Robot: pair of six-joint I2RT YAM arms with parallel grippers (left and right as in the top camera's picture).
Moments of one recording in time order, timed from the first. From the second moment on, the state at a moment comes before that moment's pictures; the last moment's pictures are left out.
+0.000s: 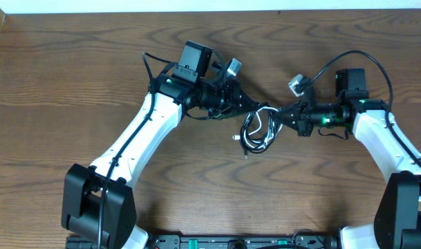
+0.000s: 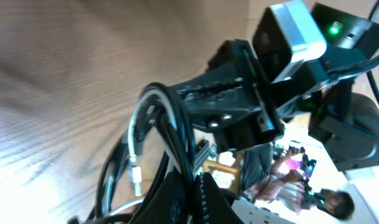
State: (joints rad) left arm -0.42 1.70 1.35 -0.61 0.94 -0.67; right arm 0.01 1.62 0.99 -0.56 -1.05 -0.45
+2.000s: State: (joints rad) left arm -0.65 2.03 1.35 -0.45 0.46 -0.29; right arm 0.02 1.46 0.99 -0.82 -0.17 0.47
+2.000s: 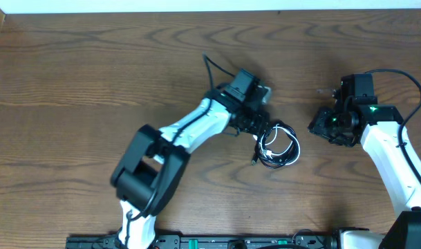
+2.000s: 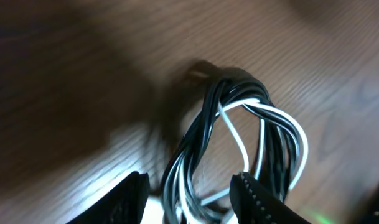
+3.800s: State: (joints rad) left arm -0.74 2.07 1.38 -0.51 0.03 -0.32; right arm 0.02 1.46 0.99 -0.83 -0.19 0.41
